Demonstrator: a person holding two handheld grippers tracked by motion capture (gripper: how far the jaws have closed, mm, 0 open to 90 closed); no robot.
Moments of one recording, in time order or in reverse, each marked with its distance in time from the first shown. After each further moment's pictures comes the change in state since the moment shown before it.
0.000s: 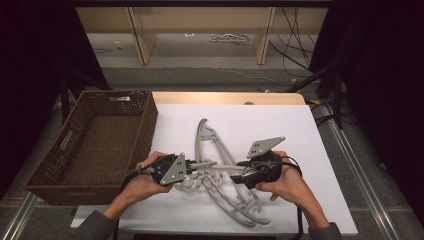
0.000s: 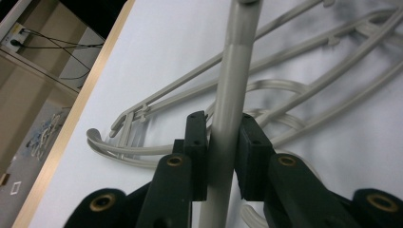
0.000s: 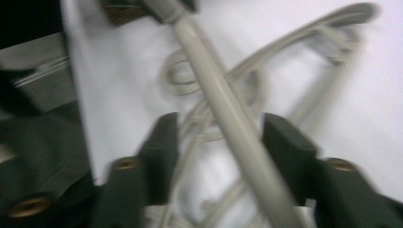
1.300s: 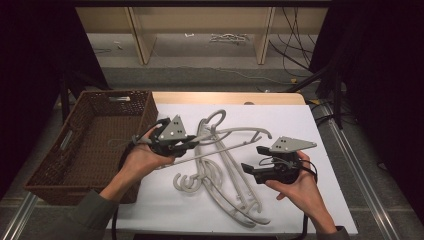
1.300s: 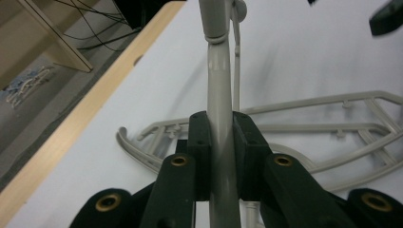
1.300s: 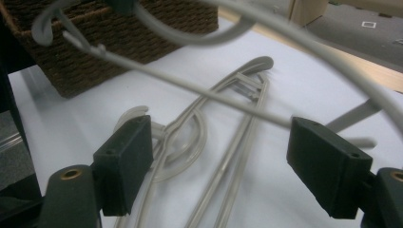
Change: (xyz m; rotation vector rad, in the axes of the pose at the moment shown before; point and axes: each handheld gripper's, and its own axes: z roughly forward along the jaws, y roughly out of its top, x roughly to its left) left arm 0.056 0.058 -0.032 0.018 0.015 -0.293; right arm 0.000 -0.016 -0.033 -0.259 -0.200 0.120
